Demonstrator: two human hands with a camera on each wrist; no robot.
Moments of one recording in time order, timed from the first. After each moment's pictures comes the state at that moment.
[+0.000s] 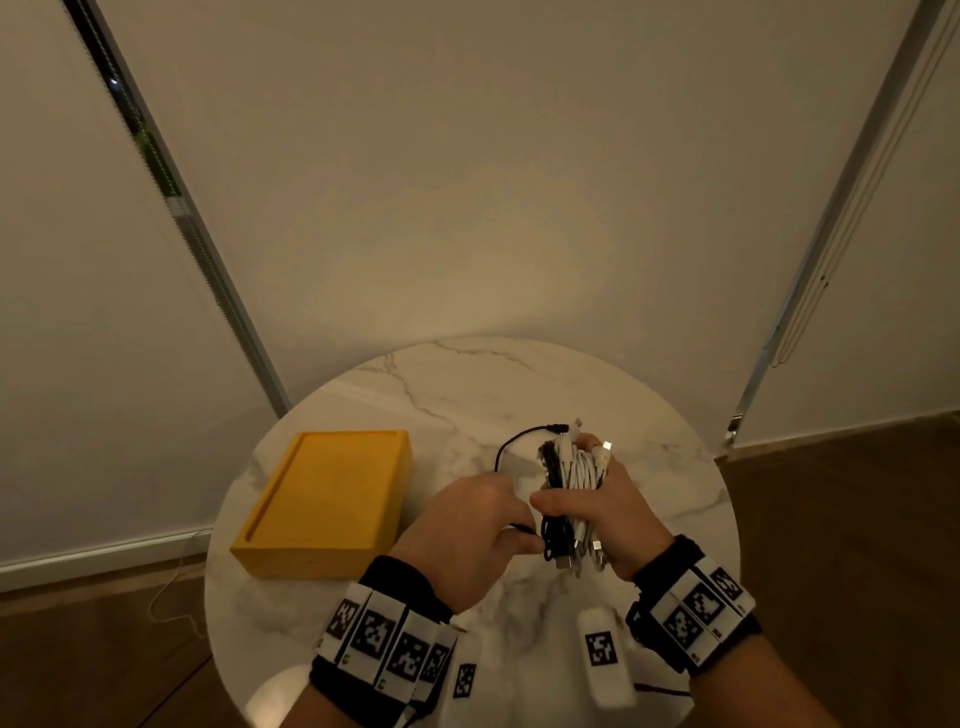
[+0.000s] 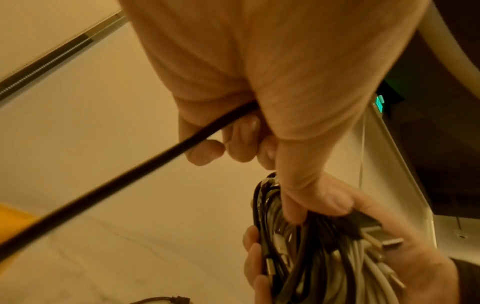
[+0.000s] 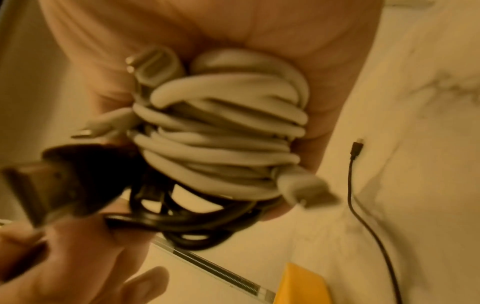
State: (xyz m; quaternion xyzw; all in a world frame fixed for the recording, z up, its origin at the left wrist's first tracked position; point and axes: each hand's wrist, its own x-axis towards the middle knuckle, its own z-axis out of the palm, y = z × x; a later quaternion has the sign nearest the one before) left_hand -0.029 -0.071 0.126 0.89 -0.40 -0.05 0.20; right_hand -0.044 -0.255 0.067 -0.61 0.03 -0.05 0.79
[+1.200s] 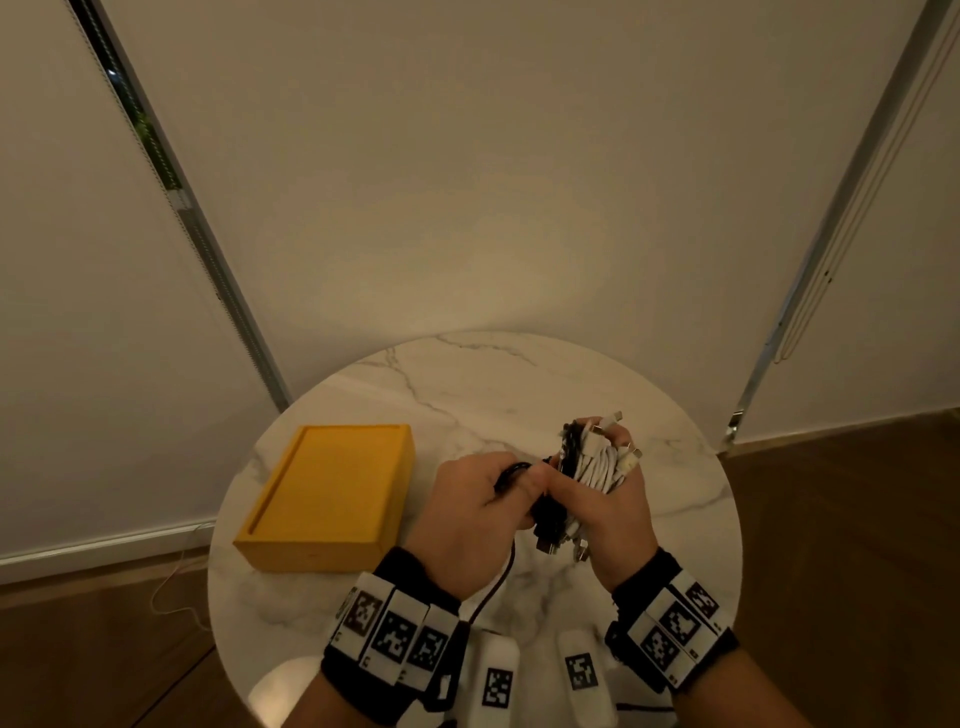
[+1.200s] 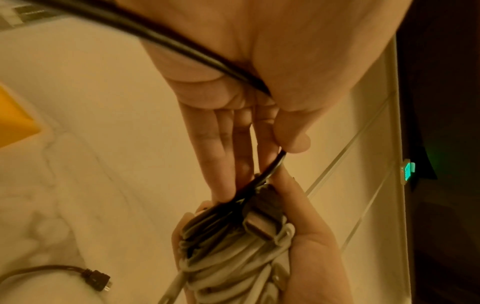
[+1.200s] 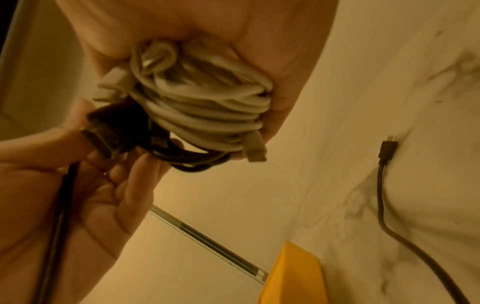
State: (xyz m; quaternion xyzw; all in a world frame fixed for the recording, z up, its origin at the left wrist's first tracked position) left_hand -0.037 -0.078 0.124 0.78 -0.25 -0.07 0.57; right_hand -0.051 -0.229 0.066 -0.52 0.03 -0.22 0.82
